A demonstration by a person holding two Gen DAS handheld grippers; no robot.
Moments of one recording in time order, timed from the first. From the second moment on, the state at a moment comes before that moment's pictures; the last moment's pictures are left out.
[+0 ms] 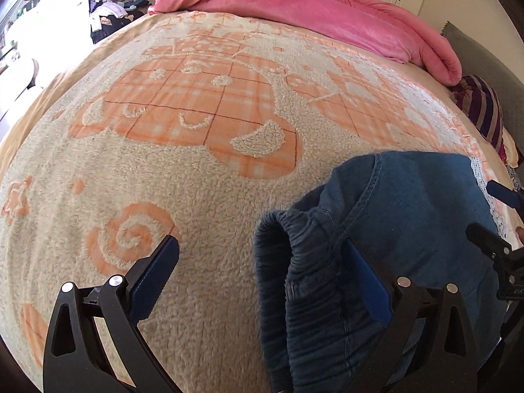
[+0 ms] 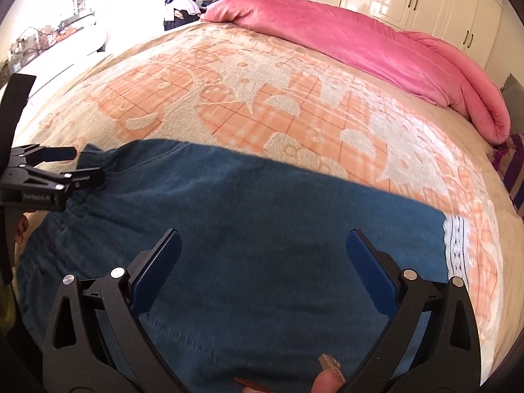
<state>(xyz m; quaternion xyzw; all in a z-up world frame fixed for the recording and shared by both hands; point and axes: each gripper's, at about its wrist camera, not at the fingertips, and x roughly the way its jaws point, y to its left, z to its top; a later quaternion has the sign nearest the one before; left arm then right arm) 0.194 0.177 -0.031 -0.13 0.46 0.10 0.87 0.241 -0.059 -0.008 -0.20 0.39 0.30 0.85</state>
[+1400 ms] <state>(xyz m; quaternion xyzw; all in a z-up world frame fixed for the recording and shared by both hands) 0.151 0.160 0.009 -0.10 0.34 0.01 0.94 0.258 -0.028 -0.026 -0.18 0.37 0.44 0.80</state>
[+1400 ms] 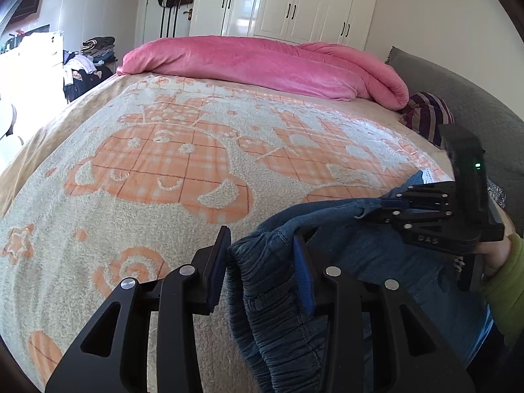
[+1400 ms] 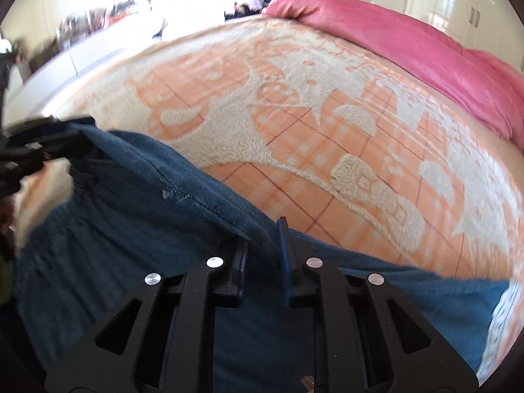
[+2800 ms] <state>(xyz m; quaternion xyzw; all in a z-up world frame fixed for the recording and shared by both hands) 0.027 0.108 0.000 -0.07 0.39 -0.06 0.92 0.070 -0.152 -0.004 -0.05 0.36 0.48 0.80</state>
